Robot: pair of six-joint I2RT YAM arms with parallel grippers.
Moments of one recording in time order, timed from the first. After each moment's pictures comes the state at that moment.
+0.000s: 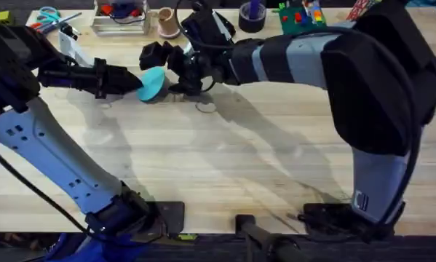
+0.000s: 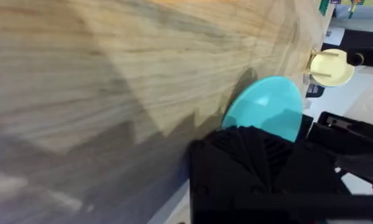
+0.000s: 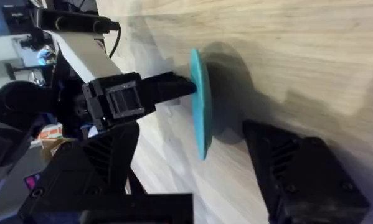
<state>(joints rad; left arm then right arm) 0.60 2.29 1.56 -1.17 0.95 0.45 0.74 2.21 1.50 0.09 -0.46 1.17</state>
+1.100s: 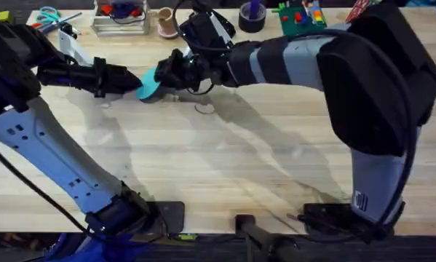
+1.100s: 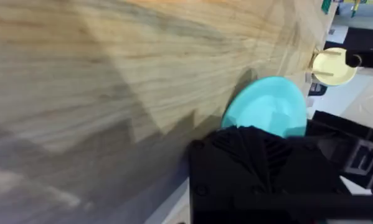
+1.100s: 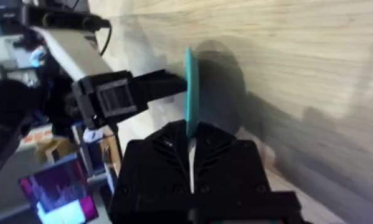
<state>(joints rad) 0.60 2.30 1.58 -1.19 0.94 0.46 0.75 2.21 1.50 0.09 -0.44 1.17</state>
